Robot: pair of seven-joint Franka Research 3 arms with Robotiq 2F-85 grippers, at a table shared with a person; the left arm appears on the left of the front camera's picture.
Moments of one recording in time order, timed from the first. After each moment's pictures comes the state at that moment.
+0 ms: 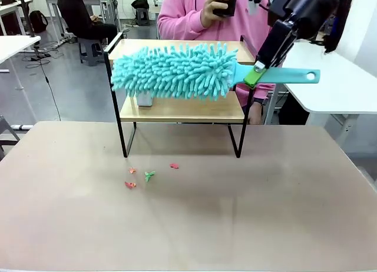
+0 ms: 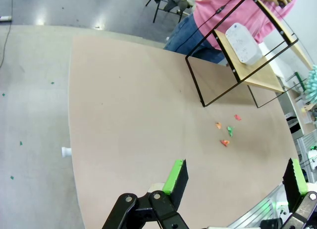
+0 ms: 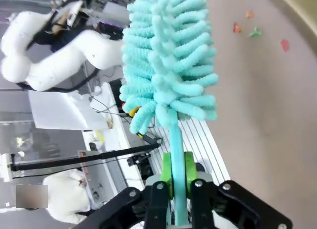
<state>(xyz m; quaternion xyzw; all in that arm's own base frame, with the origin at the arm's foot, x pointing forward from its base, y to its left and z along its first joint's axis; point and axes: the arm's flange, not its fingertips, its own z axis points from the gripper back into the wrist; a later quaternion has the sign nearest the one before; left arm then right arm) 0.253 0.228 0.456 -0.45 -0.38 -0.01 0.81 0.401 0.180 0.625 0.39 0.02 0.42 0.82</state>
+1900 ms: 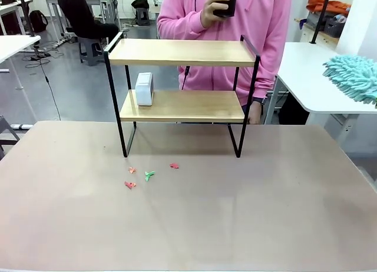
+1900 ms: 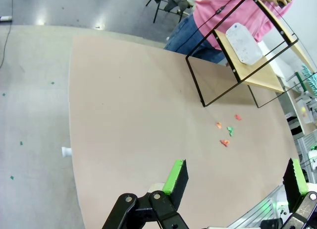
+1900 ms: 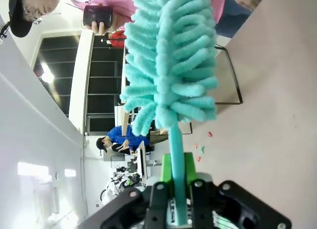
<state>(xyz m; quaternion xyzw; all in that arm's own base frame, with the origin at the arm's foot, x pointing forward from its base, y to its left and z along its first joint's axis) 0.253 0.228 0.457 -0.45 -0.38 -0.01 0.81 0.293 -0.144 0.488 0.54 -0.25 -0.22 0.77</state>
